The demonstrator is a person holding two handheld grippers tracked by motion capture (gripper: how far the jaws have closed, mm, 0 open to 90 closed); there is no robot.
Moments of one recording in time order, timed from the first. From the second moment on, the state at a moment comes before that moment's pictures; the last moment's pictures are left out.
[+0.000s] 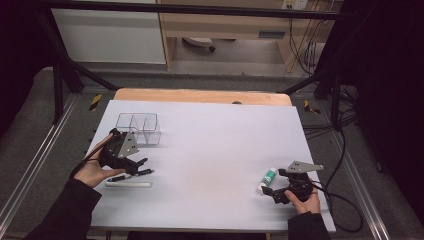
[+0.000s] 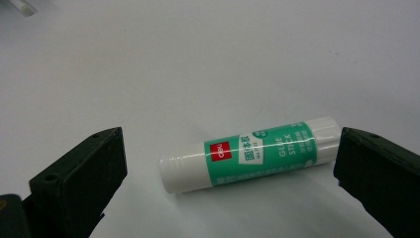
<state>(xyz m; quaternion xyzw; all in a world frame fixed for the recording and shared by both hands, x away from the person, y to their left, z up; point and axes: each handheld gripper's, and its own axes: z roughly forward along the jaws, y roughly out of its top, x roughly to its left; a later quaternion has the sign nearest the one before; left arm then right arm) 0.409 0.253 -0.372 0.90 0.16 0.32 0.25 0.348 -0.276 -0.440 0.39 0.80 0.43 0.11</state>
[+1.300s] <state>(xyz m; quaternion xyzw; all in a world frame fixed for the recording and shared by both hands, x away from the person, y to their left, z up) 0.464 0.255 -0.388 0.90 0.00 0.43 0.07 0.349 -0.275 -0.441 0.39 0.81 0.43 0.11</state>
